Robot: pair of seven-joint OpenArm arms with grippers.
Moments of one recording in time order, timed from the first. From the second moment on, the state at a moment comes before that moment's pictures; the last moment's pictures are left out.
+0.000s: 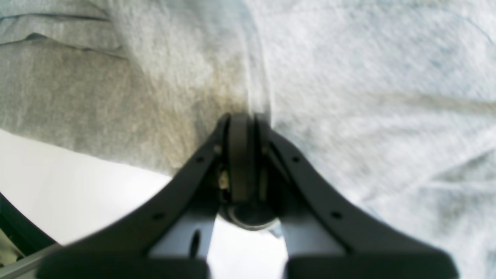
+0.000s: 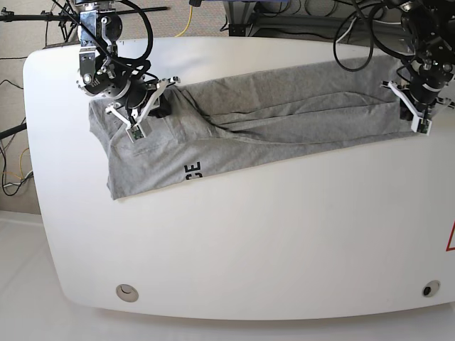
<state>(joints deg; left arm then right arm) 15.0 -13.0 -40.1 96.2 -2.3 -42.3 40.7 -15.4 14.6 4.1 100.3 27.5 24.1 -52.9</state>
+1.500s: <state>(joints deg) 11.3 -16.3 -38.9 86.0 -2.7 -42.3 40.6 -14.1 10.5 2.3 100.0 26.3 22.5 -53.9</state>
